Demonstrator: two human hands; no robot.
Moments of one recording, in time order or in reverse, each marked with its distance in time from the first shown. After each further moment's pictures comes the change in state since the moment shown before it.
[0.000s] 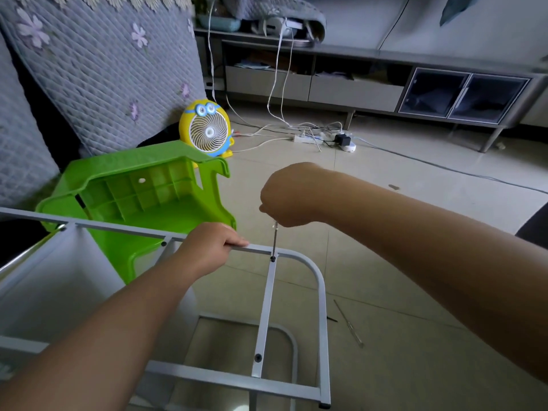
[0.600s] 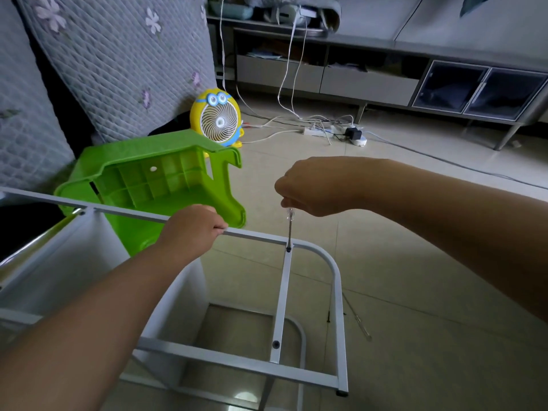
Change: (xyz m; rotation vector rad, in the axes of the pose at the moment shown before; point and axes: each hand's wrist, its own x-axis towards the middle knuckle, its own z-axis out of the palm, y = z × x) left_hand -0.013 -0.028 -0.023 0.318 0.030 -0.089; right_hand -0.007 0.005 0.000 0.093 0.002 -0.080
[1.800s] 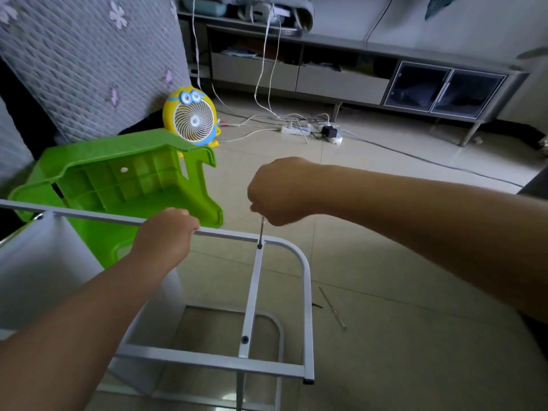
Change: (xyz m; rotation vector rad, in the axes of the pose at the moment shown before) left_hand -0.006 0.016 0.008 0.189 0.044 -0.041; right_hand -0.008 -0.010 -0.001 -0.064 -0.024 0.048
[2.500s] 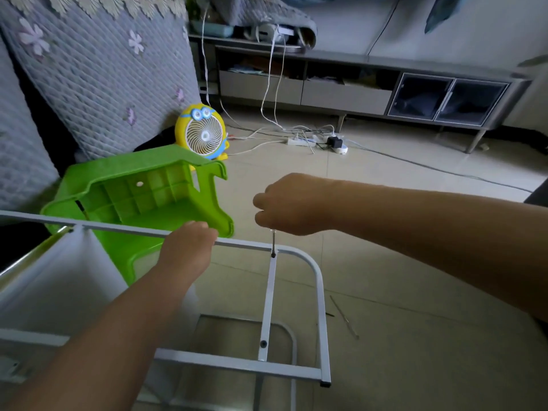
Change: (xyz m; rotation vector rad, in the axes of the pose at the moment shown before) left_hand -0.003 0.006 -0.003 0.046 -0.030 -0.008; right_hand -0.001 0.000 0.004 -0.315 0.105 -0.227
